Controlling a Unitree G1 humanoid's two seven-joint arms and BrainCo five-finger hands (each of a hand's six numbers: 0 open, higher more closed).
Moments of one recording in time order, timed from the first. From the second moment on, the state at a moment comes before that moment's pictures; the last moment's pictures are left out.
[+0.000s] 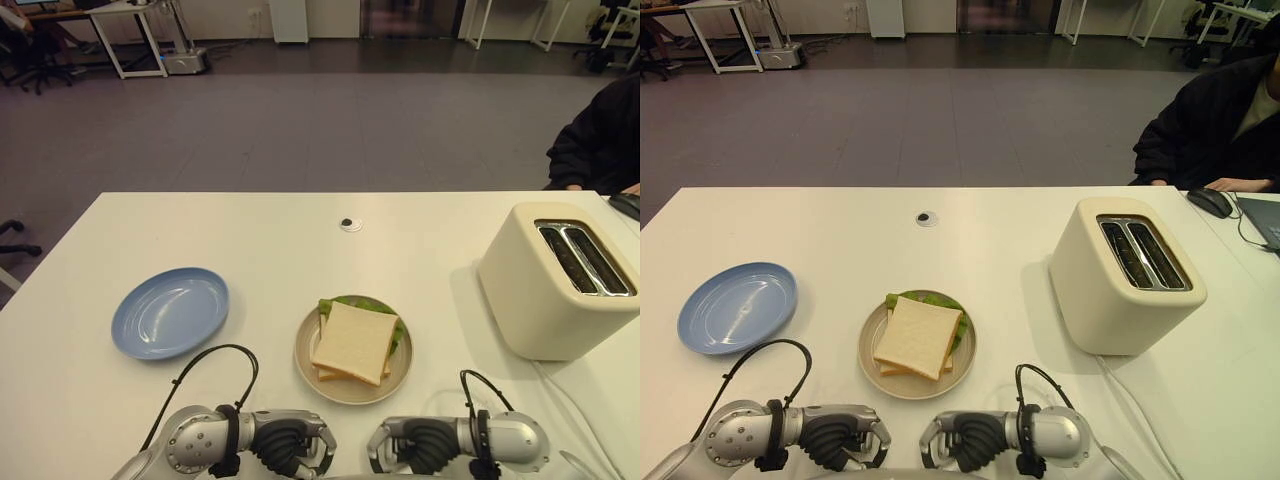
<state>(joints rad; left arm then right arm) 0.32 0.78 -0.35 -0.46 0.28 -0.18 -0.80 0.23 -0.63 0.54 -0.47 -0.17 0.04 0.74</state>
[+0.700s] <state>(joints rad) -0.20 0.52 -0.40 0.12 0.69 -0.24 -0.26 -0.10 -0.34 0.45 -0.04 -0.58 -0.03 0.14</state>
